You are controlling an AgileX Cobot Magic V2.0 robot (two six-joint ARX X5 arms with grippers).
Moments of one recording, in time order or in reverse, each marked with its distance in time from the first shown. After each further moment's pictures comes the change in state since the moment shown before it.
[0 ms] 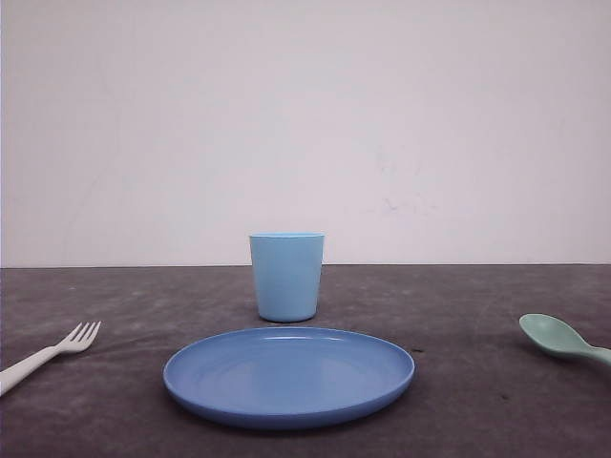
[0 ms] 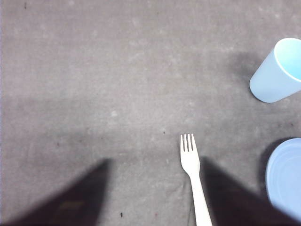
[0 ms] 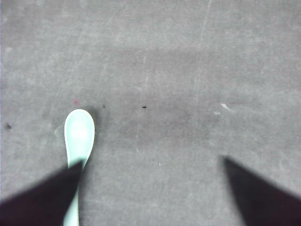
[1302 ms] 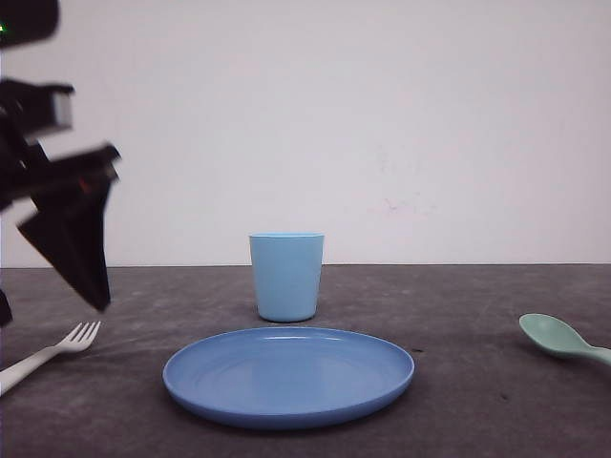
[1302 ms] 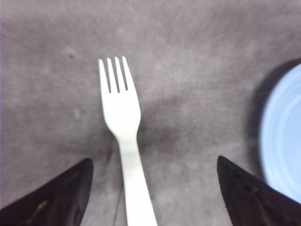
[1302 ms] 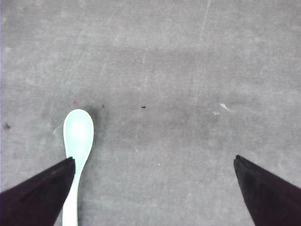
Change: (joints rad) left arm -0.419 0.439 -0.177 0.318 -0.150 -0.294; right arm 0.000 0.000 0.000 0.000 0.000 -0.001
